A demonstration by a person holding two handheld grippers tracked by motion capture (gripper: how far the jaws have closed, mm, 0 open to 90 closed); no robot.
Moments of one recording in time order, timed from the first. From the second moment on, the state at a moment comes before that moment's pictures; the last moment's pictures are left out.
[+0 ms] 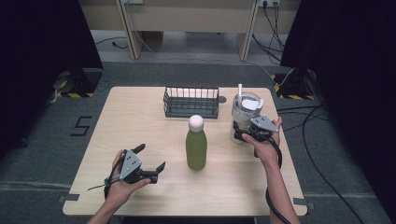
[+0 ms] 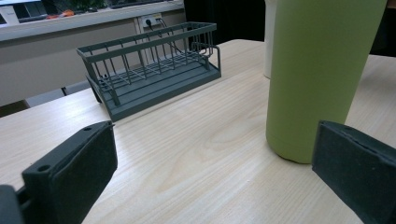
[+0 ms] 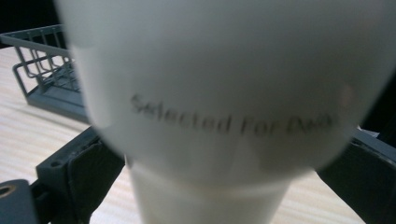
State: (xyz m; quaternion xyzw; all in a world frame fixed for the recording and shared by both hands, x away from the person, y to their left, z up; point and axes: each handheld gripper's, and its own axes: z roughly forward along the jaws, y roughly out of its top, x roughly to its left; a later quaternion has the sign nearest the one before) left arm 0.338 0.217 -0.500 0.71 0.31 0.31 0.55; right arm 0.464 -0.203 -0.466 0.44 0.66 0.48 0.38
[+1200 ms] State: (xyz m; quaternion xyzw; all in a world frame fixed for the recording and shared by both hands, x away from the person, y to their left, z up) left arm 0.337 0.216 -0.506 0.71 0.31 0.30 0.55; right arm 0.485 -0.201 -0.464 0.44 0.66 0.49 0.35
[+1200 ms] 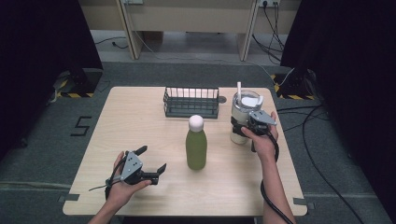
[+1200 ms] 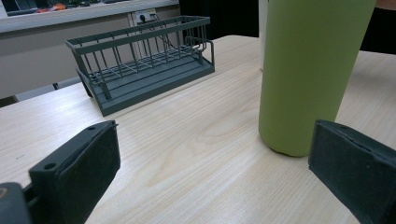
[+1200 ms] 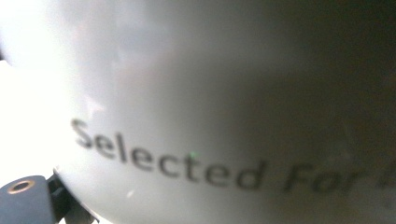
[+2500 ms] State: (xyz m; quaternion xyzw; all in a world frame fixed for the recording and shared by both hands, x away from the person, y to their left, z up) left arm 0.337 0.218 -0.506 0.71 0.31 0.30 0.55; right arm 0.519 -0.156 -0.394 0.41 0.65 0.54 0.35
